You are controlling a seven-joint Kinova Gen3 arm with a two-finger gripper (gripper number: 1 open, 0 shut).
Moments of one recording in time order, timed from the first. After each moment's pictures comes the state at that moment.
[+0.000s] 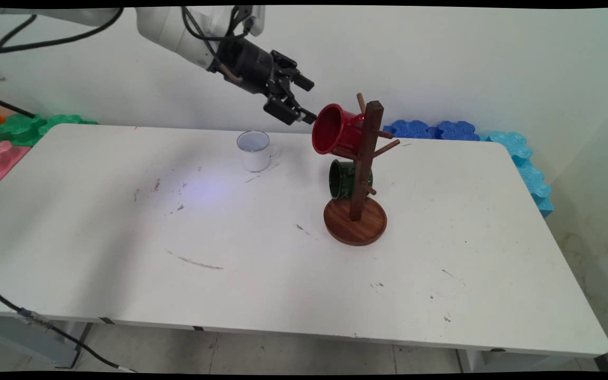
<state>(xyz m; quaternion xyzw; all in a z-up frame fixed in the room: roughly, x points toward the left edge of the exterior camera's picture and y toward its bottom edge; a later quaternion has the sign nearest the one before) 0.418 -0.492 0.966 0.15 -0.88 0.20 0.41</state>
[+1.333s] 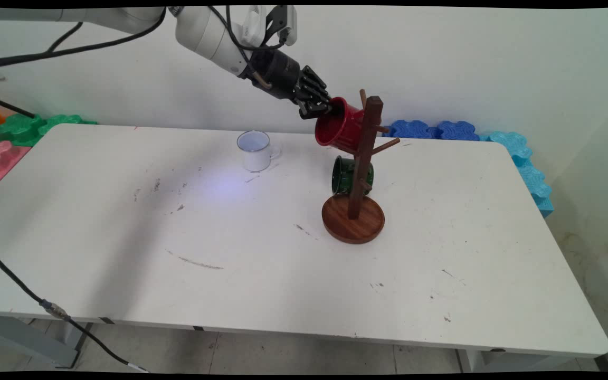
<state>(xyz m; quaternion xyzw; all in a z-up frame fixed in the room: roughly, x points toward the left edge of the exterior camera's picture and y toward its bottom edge) 0.384 -0.525 0.947 0.15 -0.88 0.19 0.41</state>
